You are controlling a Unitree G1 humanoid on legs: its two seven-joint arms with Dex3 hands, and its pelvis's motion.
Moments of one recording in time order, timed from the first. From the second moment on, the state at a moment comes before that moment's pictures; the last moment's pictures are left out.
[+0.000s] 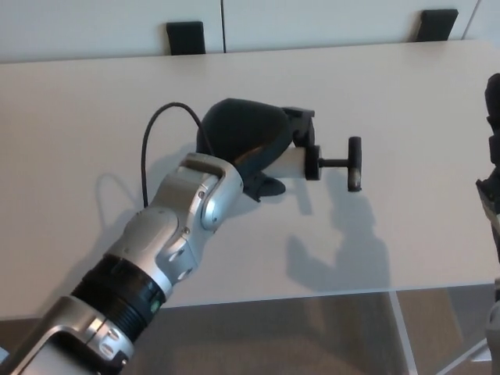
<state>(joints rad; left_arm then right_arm) -0.65 0.21 -0.54 0.48 0.85 0.01 0.01 0.05 0.03 -0.09 -0.41 0.26 -0.06 -0.08</state>
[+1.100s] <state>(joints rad) -0.60 0.36 -0.54 0.24 0.82 0.12 -0.37 0.16 -0.06 -0.17 -0.60 0.27 -0.07 -0.03</state>
